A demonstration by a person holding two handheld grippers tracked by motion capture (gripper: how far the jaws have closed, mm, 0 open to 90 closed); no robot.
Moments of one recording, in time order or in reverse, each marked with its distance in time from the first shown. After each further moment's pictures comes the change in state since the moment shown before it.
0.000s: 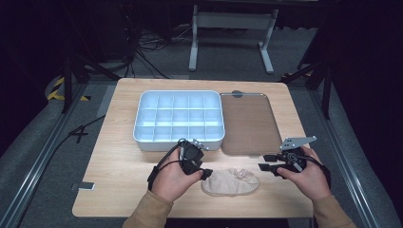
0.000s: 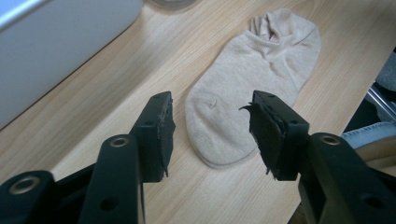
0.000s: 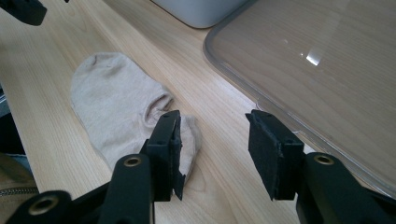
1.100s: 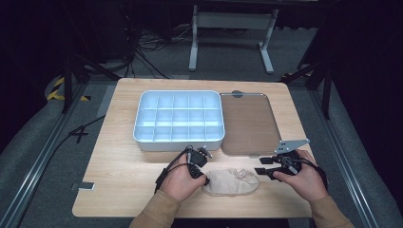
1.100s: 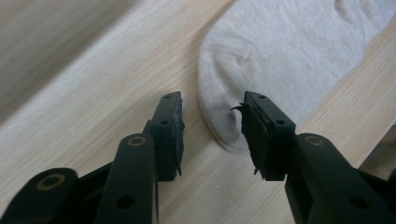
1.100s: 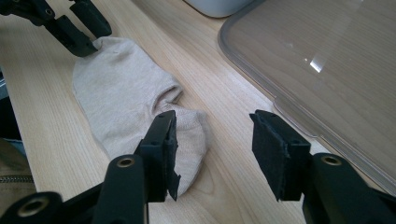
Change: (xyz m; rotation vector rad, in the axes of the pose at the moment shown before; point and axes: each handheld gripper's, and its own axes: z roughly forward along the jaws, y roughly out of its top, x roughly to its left) left arm 0.008 -0.006 0.050 0.244 -0.003 -0.072; right arm 0.005 -0.003 0.014 0.025 0.022 -0.066
